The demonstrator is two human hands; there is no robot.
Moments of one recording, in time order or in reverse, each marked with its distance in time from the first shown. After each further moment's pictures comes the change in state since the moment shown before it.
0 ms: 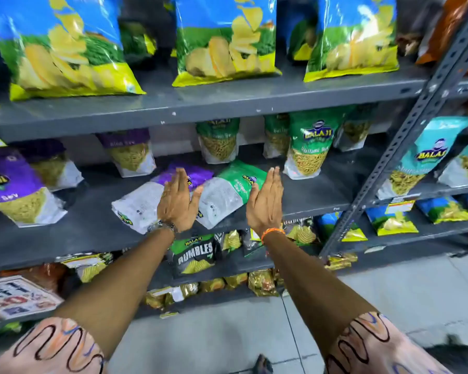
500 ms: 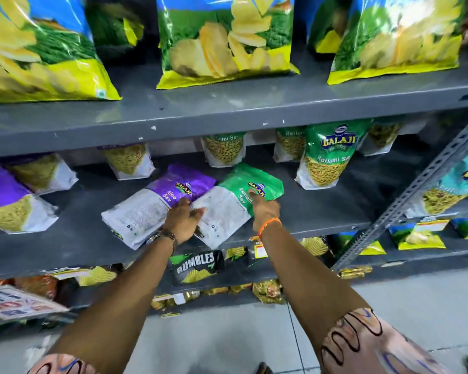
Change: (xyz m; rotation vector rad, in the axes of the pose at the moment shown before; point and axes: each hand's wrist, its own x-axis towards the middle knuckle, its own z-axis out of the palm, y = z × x) left_hand 0.051 -0.018 0.054 -0.127 -0.301 -0.193; right_hand 0.079 0.014 0.058 0.720 -0.192 0.952
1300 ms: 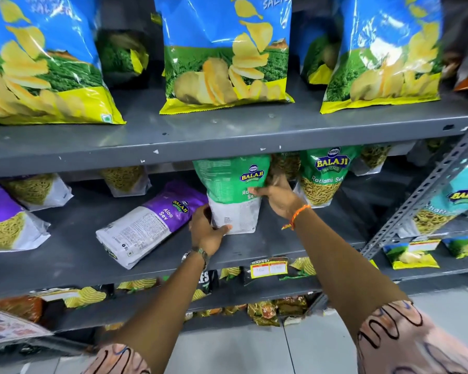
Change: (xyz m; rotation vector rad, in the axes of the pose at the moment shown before) left_hand 0.004 0.061 0.041 -0.611 0.212 -0.058; right_hand 0.010 -0.092 -0.030 0.052 -0.662 -0.449
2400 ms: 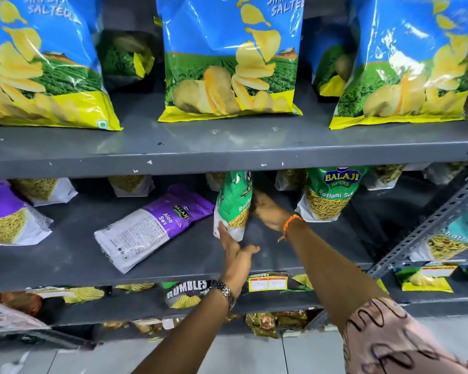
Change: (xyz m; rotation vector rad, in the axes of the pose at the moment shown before) left_hand -0.058 0.033 0.055 -0.492 -0.141 -0.126; right_hand 0.029 0.033 0.005 -0.442 -0.236 0.082
